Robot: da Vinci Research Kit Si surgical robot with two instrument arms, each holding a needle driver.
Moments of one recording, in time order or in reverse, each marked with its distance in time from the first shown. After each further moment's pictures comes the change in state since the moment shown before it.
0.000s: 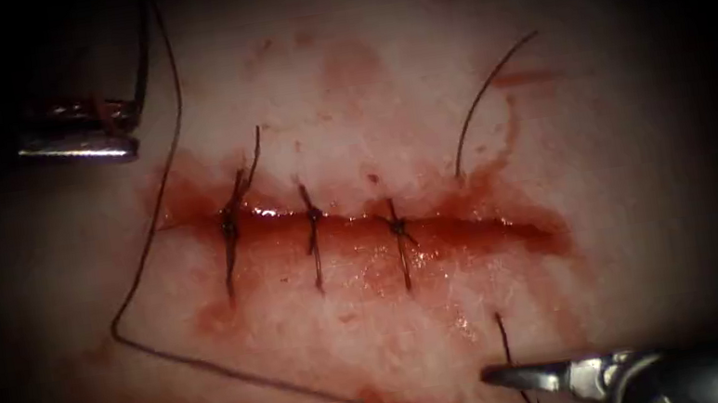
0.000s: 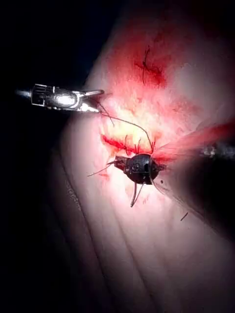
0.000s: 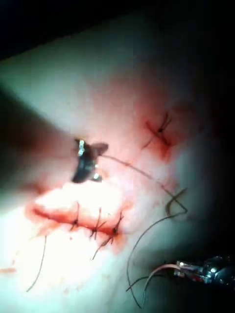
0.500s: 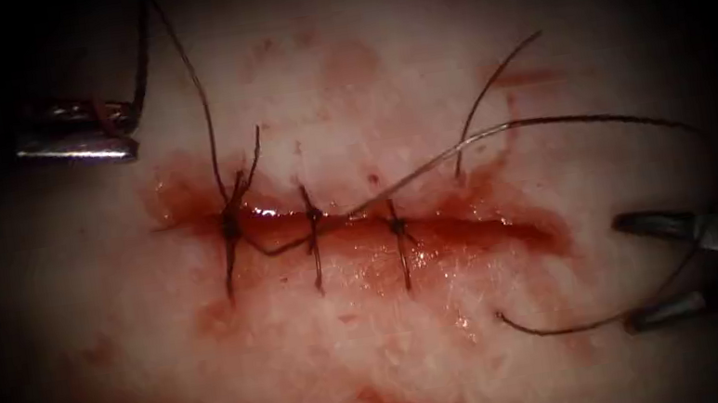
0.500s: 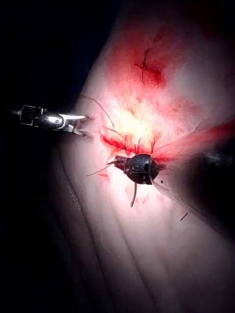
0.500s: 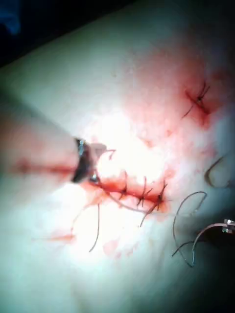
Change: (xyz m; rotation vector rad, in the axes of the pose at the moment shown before) right arm -0.006 0.006 -0.006 -0.184 -0.077 0.196; left arm 0.000 0.000 0.000 -0.001 -0.001 0.001
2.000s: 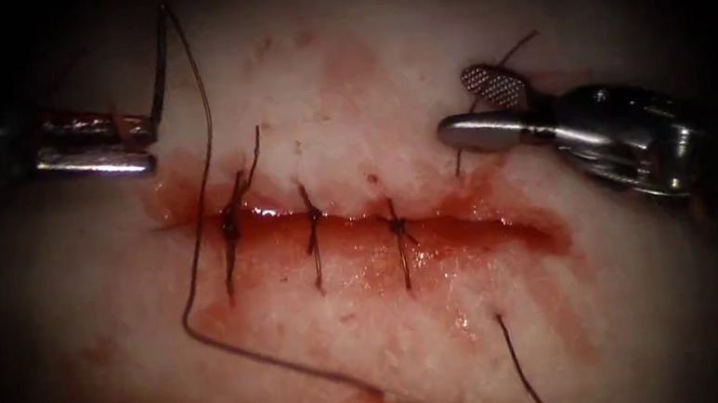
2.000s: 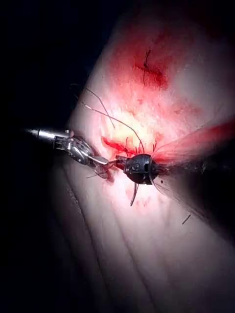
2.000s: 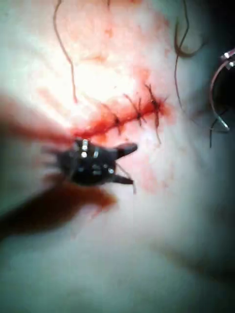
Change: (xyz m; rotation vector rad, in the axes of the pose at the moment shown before) right arm 0.000 0.008 0.012 -0.067 0.361 0.684; left arm 0.000 0.000 0.001 -0.025 0.009 0.000
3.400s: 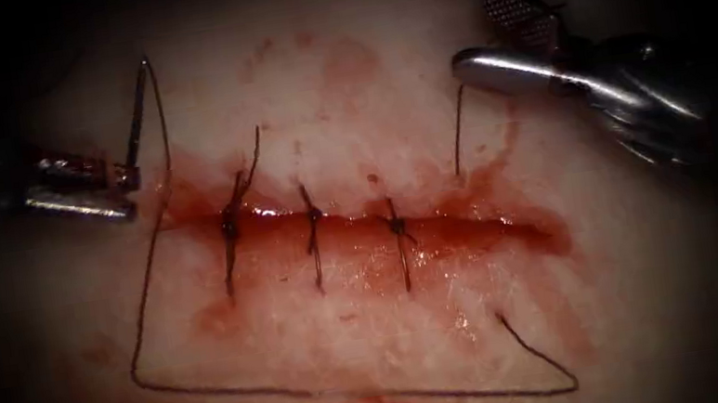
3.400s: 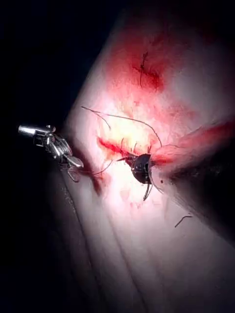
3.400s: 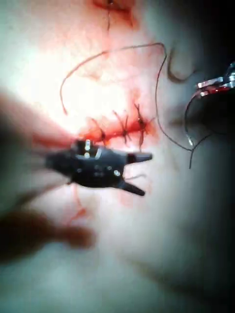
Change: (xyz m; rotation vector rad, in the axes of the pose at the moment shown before) right arm 0.006 -0.005 -0.003 -0.131 0.223 -0.142; left arm -0.003 0.001 0.000 0.008 -0.188 -0.169
